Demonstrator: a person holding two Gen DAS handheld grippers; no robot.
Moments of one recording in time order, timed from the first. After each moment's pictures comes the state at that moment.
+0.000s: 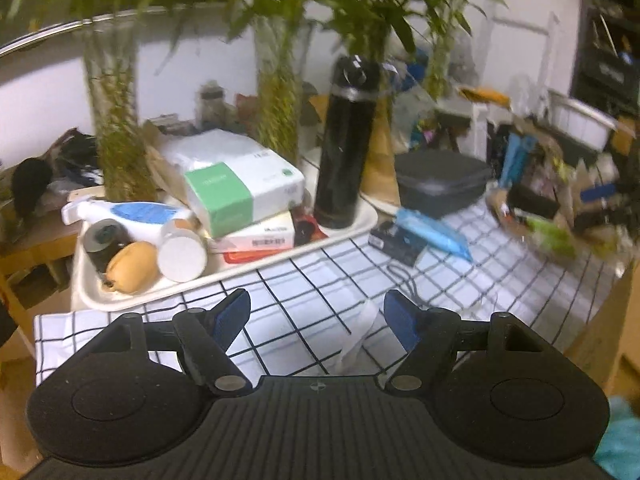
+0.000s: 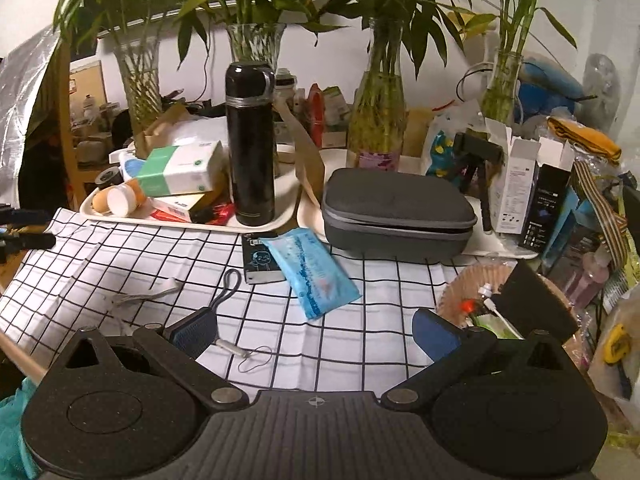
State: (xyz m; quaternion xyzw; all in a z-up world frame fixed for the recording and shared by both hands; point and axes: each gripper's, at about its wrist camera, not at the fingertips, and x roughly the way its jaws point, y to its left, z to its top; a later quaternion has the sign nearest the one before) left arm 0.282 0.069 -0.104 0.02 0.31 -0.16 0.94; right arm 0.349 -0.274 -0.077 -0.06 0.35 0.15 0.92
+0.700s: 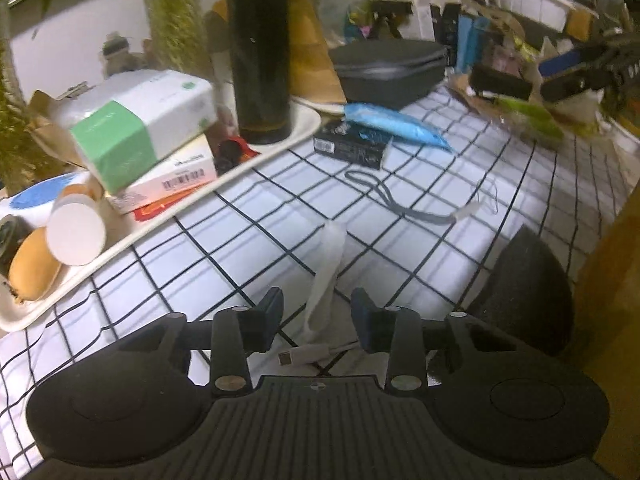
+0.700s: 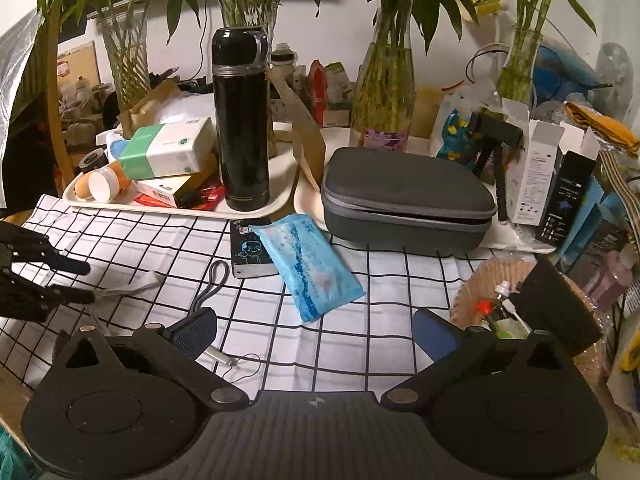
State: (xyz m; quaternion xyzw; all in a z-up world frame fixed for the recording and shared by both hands) left arm 0.325 0.028 -0.172 0.13 0.39 -0.25 0.88; right arm 0.386 -0.264 -0.102 -0.07 0.38 0.15 0.91
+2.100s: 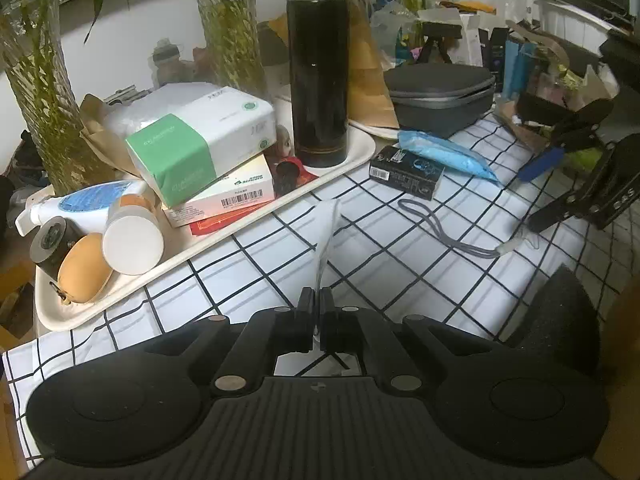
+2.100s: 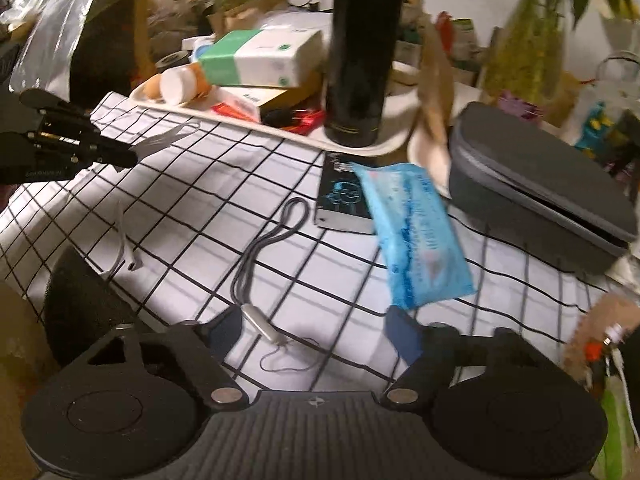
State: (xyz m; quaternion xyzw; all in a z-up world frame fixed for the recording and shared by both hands) left arm 0.333 0.043 -0.153 0.11 0.37 -0.18 0.91; right arm 0.424 -0.215 -0.168 -0.15 0.43 0.31 0.84
